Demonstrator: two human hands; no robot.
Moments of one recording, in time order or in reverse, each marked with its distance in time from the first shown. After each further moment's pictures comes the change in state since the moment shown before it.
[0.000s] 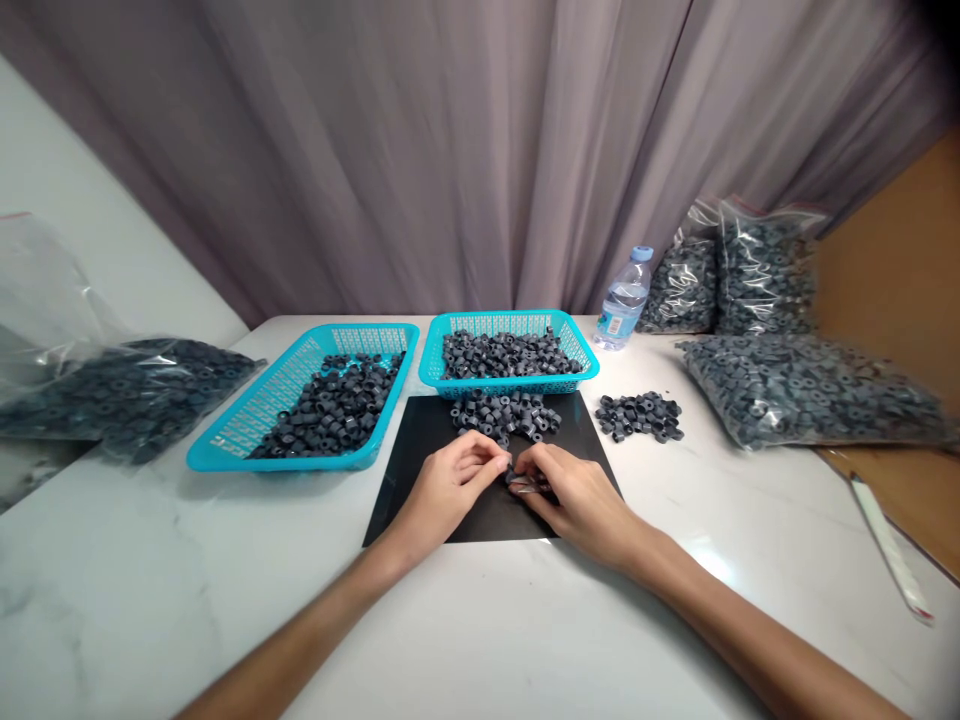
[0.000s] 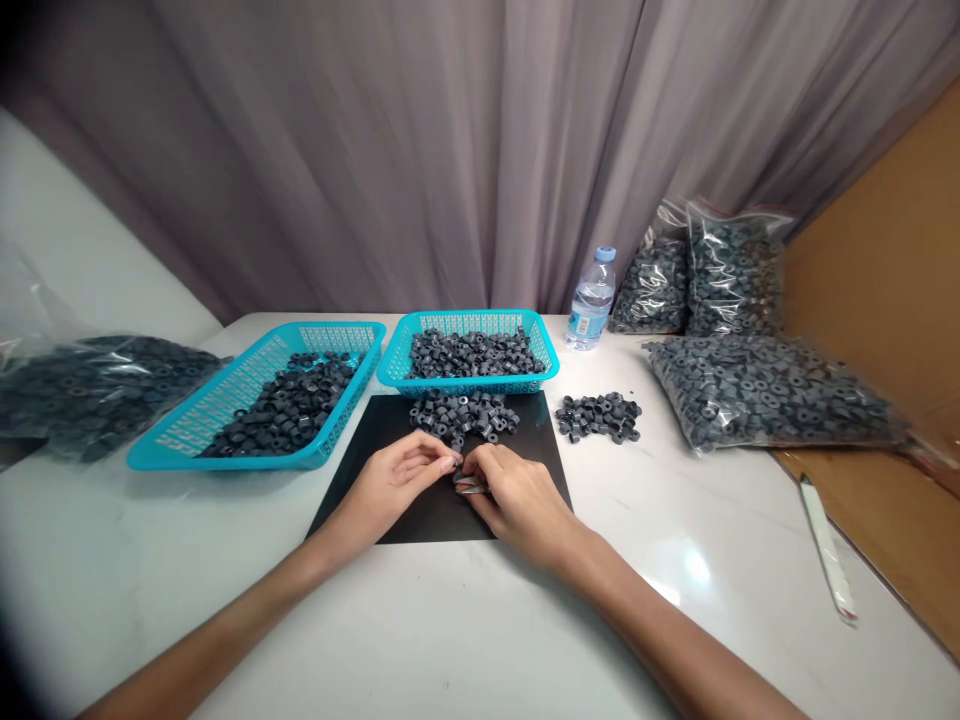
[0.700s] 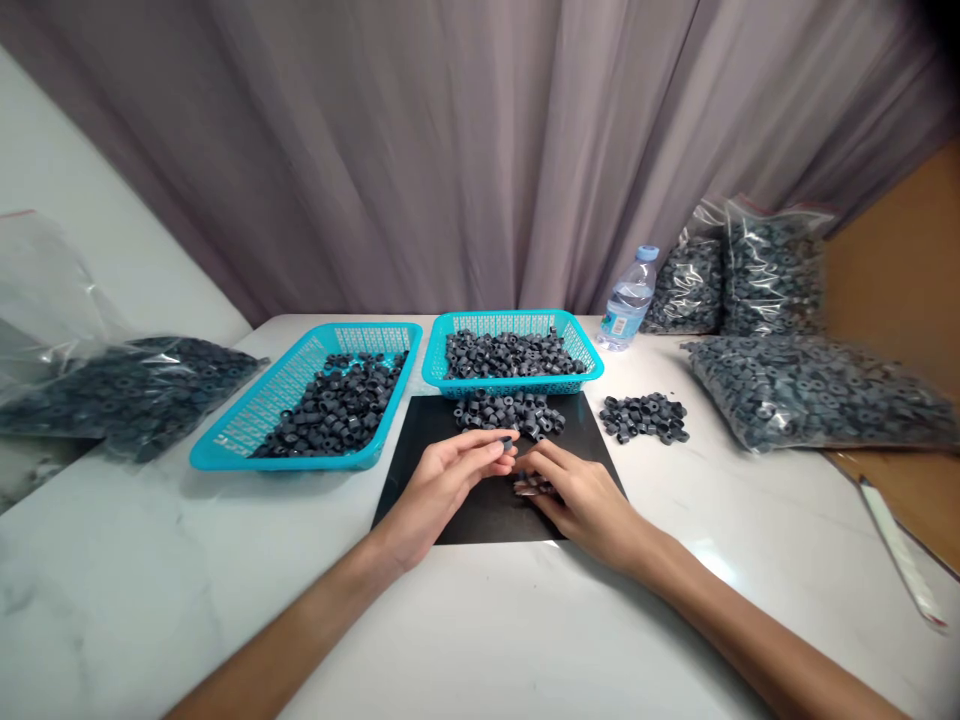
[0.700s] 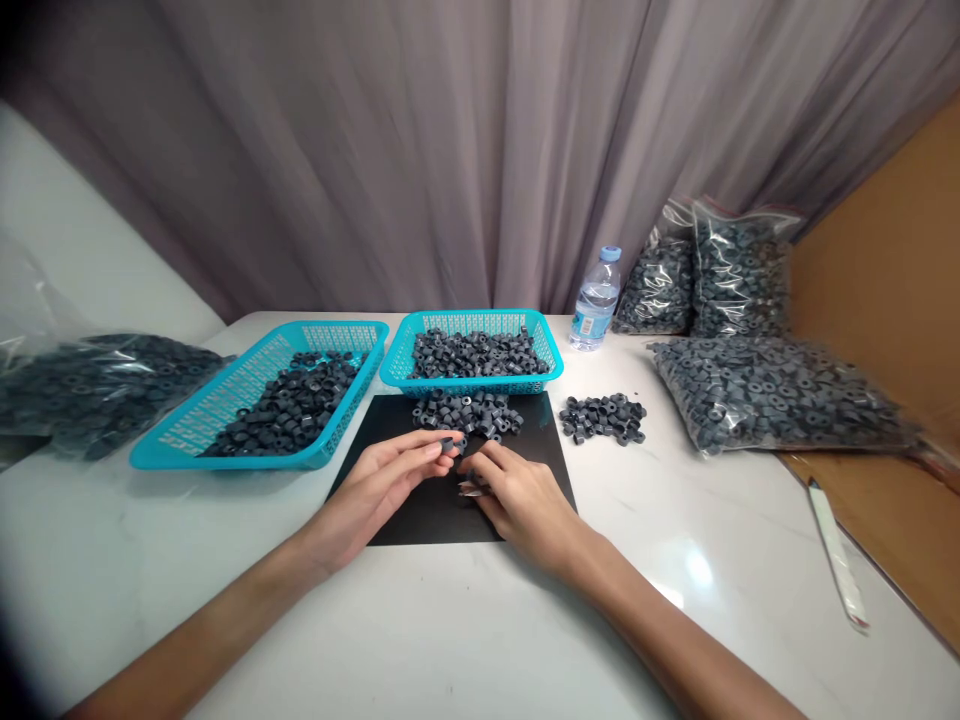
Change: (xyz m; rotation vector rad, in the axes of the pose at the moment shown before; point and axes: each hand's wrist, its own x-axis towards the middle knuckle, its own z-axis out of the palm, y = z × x) left_hand -0.005 0.025 -0.002 -0.402 0.008 -0.167; right_hand 0.001 0.001 -0.003 -0.002 -0.036 -0.057
